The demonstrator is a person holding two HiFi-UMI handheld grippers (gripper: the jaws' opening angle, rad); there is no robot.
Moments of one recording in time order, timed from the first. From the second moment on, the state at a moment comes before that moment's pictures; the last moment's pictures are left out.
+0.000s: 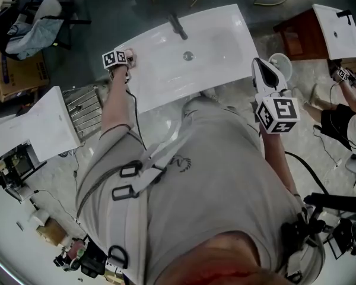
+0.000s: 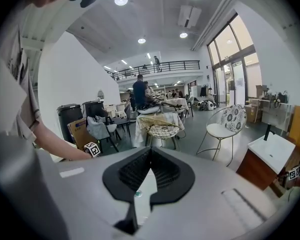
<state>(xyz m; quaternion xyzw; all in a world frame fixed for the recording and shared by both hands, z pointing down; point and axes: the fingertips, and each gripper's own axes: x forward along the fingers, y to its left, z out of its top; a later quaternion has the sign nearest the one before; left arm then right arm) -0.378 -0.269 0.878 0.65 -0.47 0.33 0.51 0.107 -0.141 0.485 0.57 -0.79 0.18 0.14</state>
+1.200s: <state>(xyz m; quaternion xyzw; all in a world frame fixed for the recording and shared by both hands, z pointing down) -0.268 -0.158 0.411 0.83 -0.37 -0.38 0.18 0.032 -0.215 0.417 0.46 -0.88 0.08 -0.01</state>
